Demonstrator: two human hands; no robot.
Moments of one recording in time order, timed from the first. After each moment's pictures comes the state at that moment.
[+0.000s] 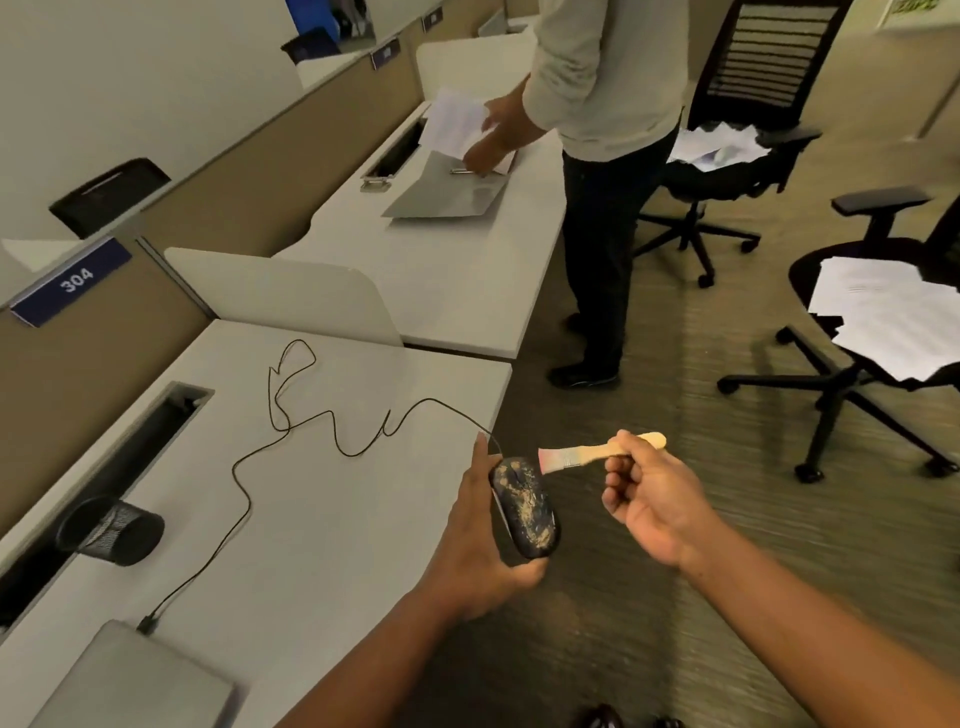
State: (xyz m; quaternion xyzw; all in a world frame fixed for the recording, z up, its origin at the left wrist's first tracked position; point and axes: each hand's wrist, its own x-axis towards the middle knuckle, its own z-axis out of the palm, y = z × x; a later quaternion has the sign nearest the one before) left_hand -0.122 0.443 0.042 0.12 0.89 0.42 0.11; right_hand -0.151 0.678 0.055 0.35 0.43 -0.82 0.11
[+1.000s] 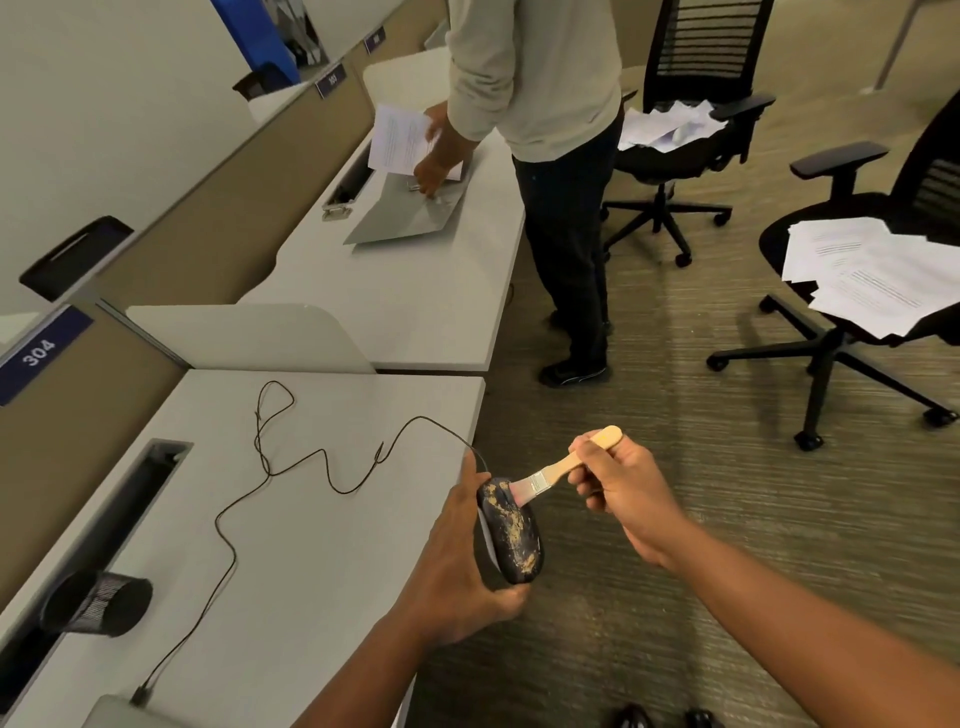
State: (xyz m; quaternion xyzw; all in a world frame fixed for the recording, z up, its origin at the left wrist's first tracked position) left_hand -0.141 0.448 0.042 0.17 0.91 0.36 0.15; right_hand -0.155 0.695 0.044 0.19 0.60 -0.77 0.08
